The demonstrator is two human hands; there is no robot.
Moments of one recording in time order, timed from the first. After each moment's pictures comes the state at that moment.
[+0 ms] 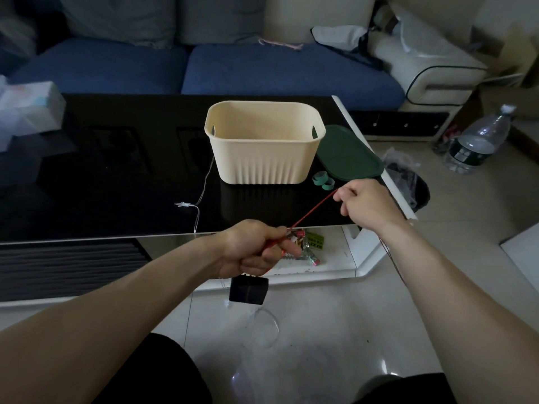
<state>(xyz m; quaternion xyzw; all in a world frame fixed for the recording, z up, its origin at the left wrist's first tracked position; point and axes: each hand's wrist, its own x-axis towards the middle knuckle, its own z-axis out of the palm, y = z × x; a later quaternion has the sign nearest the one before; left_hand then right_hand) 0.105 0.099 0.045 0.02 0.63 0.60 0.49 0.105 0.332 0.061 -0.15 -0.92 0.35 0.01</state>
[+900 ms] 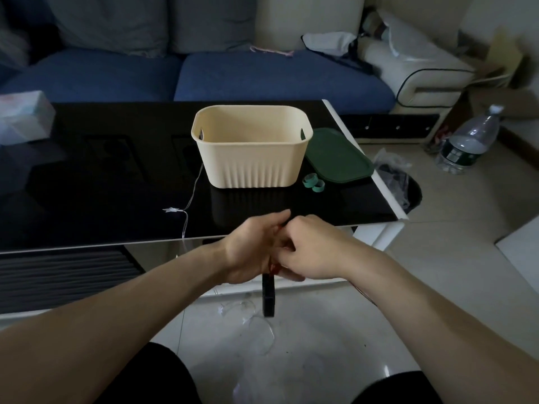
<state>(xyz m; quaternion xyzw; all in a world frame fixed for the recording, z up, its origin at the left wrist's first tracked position) 0.115 0.125 0.048 0.07 0.54 0.69 0.48 0.149 0.264 0.073 0.11 -0.95 0.24 -0.15</state>
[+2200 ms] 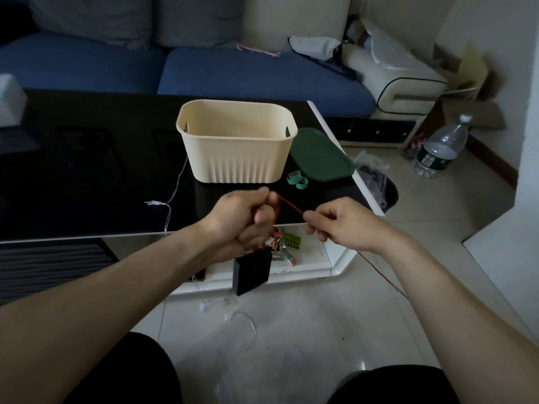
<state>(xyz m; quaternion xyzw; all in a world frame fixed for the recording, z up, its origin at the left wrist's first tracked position) 0.110 0.133 0.060 0.06 0.49 0.79 0.36 0.147 0.345 0.067 -0.01 -0.92 0.38 -0.10</state>
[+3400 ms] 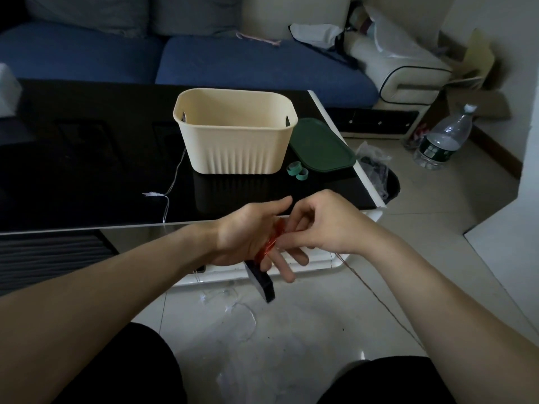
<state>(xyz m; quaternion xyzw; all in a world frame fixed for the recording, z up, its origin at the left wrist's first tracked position) 0.121 0.134 0.058 0.18 0.60 0.57 0.53 0.159 0.310 0.075 0.07 -0.91 0.40 -0.12</state>
